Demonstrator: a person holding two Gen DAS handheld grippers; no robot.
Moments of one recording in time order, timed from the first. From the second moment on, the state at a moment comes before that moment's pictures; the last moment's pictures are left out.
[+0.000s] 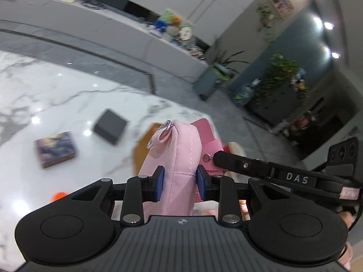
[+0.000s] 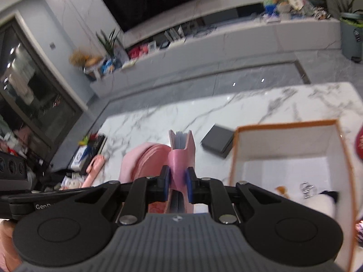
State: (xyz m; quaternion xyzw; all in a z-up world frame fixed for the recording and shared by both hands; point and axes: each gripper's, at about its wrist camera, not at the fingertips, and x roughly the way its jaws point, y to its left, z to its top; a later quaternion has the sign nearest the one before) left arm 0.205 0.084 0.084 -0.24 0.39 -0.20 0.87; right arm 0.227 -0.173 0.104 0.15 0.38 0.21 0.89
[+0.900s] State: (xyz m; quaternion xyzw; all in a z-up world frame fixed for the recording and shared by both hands) left arm 0.253 -0.028 0.016 -0.13 0.50 -0.17 0.84; right arm 0.246 -0.279 -0.011 0.30 0.45 0.18 0.82
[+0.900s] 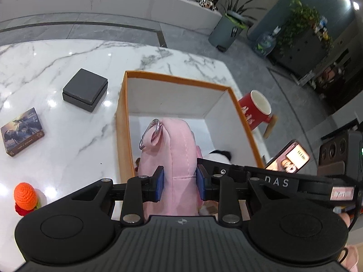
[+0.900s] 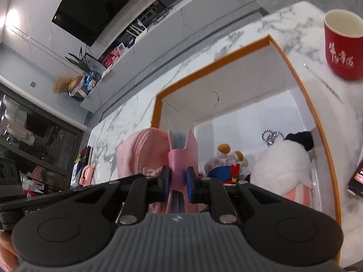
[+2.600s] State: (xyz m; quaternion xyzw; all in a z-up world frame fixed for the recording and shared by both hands) left arm 0.253 -0.013 -0.027 -0.05 0.53 -0.16 0.83; right arm 0.254 -0.245 -0.044 0.23 0.50 0.16 0.82
